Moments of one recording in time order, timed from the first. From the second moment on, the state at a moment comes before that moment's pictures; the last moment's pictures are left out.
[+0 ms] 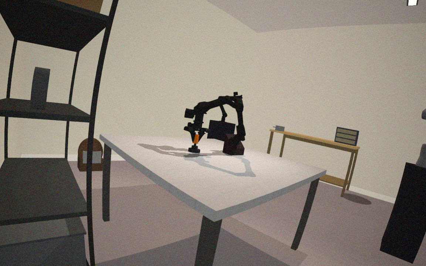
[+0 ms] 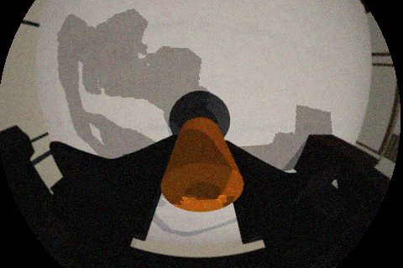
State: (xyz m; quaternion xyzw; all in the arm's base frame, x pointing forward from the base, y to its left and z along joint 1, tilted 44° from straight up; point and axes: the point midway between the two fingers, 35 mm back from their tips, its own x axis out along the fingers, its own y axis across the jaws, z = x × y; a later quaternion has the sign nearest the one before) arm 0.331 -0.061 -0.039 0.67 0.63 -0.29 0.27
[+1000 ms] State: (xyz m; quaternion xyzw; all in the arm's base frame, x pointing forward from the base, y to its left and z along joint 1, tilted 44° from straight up) arm 0.331 -0.051 -0.048 0.67 0.63 -0.29 0.27
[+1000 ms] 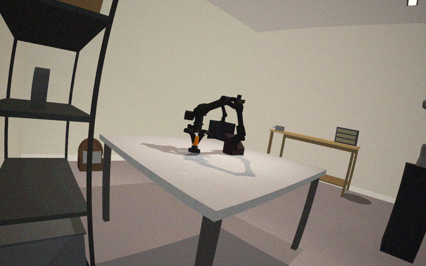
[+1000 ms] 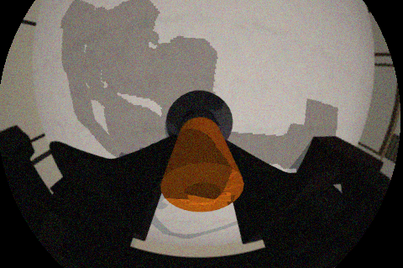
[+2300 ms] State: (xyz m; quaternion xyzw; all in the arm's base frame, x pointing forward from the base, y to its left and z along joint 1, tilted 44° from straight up) arm 0.331 -0.047 -0.053 0.67 0.63 -0.29 0.27
